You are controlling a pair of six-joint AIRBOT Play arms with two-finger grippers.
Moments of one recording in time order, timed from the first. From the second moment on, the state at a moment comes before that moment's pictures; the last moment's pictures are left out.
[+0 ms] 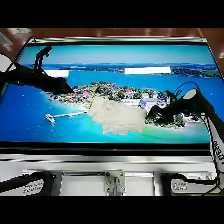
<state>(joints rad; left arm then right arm) -0.09 -1.34 1.47 0.94 -1.37 -1.38 -0.12 -1.50 0.98 -0.95 1.22 1.39</state>
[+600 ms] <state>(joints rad) -0.10 -1.34 1.47 0.93 -1.37 -1.43 0.01 -1.60 1.03 -0.50 1.14 1.10</state>
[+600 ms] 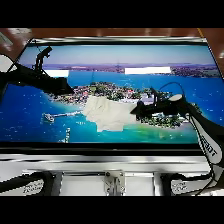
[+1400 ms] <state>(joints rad) -0.26 -1.34 1.47 0.93 -1.34 -1.50 -0.56 -1.59 1.72 -1.18 1.36 1.37</state>
